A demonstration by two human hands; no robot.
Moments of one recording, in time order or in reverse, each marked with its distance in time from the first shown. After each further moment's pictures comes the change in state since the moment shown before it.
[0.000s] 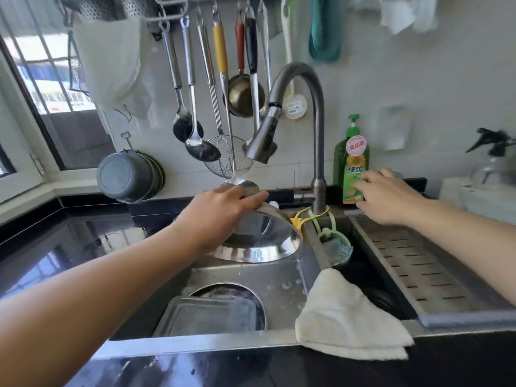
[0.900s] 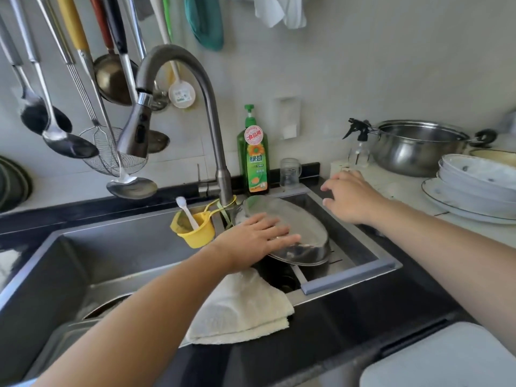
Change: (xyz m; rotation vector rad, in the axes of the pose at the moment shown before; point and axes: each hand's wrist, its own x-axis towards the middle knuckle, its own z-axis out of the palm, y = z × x) left_hand 0.125 0.196 0.105 -0.143 -0.222 0.520; right_hand -0.103 0.109 0.004 0.179 -0.014 0.297
